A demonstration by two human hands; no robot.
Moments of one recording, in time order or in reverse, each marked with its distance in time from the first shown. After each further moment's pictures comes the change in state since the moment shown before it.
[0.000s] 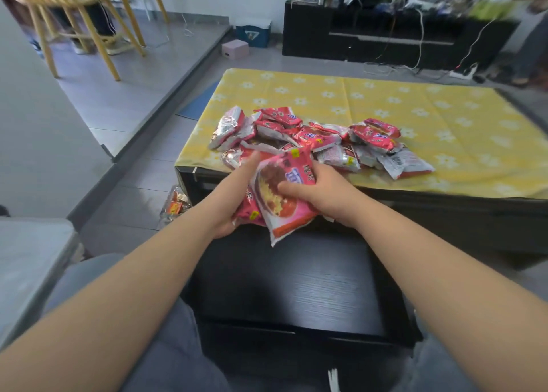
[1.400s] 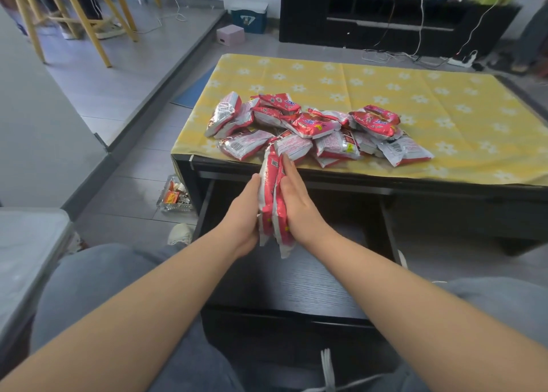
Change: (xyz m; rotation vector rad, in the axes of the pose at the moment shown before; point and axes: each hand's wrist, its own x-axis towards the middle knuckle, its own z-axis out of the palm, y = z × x) left_hand -0.008 -0.051 0.035 -0.224 0.252 -0.057; right_hand -0.014 0.042 0.079 0.066 0.209 -0.139
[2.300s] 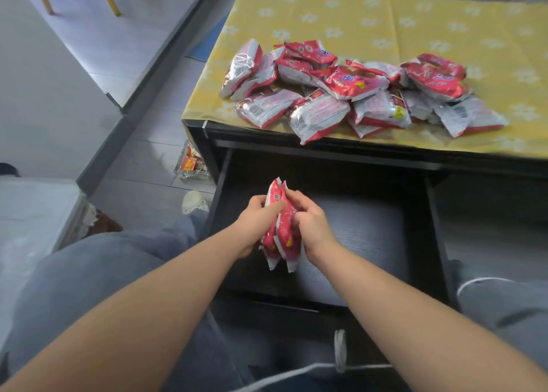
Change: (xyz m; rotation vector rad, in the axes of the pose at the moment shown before) left_hand 0.054 -0.055 -0.055 0.458 0.036 -0.245; right_hand 0.013 0.109 0.043 0.495 0.091 0.534
